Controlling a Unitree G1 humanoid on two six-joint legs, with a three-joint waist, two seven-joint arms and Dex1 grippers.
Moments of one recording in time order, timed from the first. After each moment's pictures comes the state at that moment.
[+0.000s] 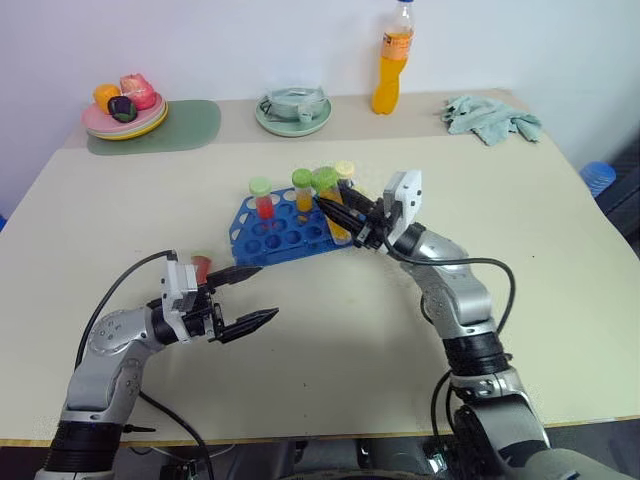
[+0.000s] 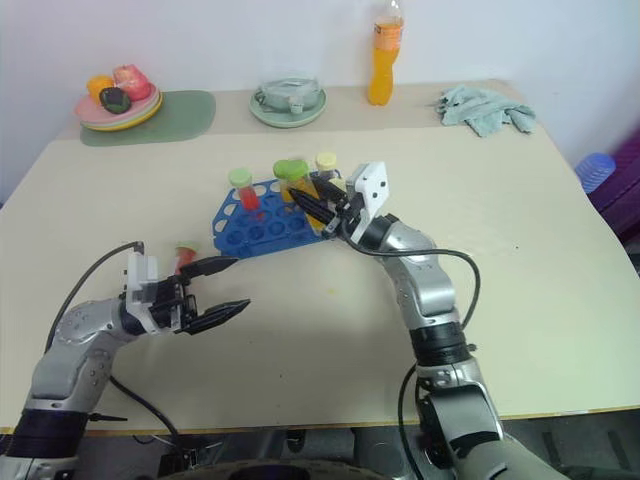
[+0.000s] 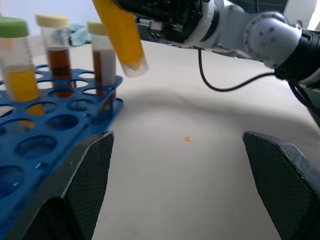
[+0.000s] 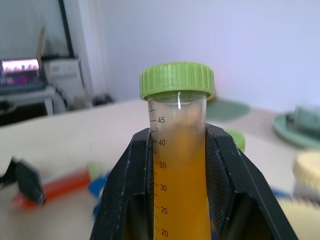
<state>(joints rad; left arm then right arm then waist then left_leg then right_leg) -0.01 0.55 0.11 -0.13 -0.58 0.07 -1.16 -0.53 -0.11 0.05 0.12 0.36 0.05 0.78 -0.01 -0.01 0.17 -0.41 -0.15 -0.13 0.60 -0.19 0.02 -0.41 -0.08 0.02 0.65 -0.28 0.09</state>
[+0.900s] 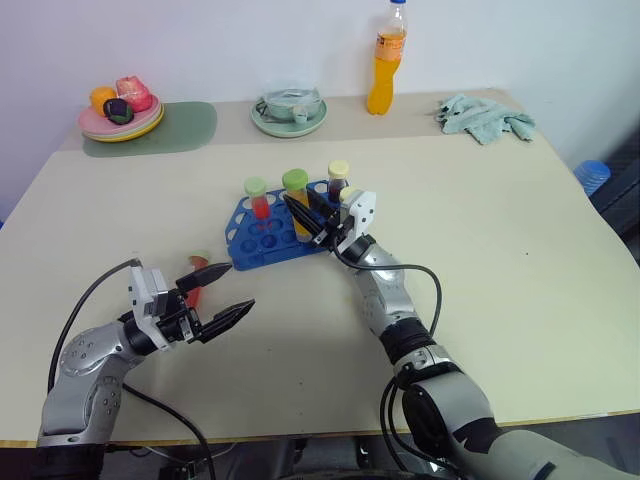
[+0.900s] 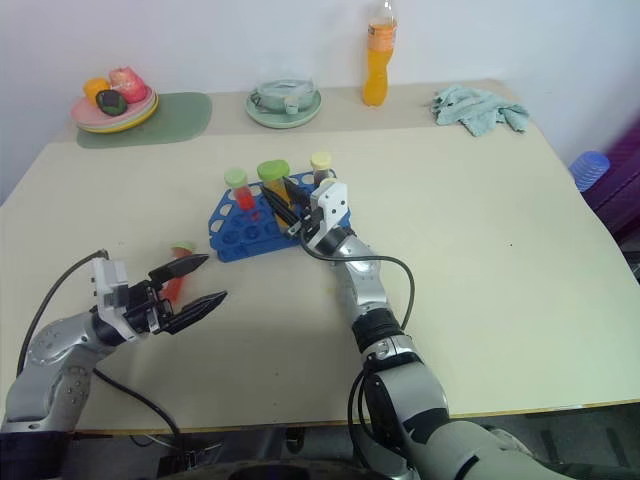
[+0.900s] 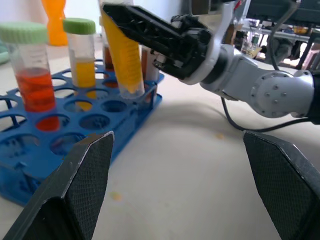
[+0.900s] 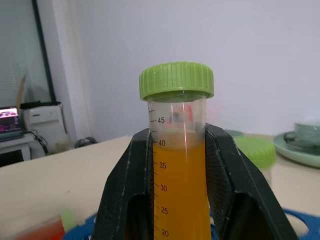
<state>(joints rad) 0.10 0.54 0.22 -0.17 -0.61 0.07 -1.10 -0.68 0.12 0.03 0.75 0.28 -0.49 0.75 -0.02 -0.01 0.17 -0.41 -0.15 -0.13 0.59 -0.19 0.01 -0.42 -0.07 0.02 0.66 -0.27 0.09</state>
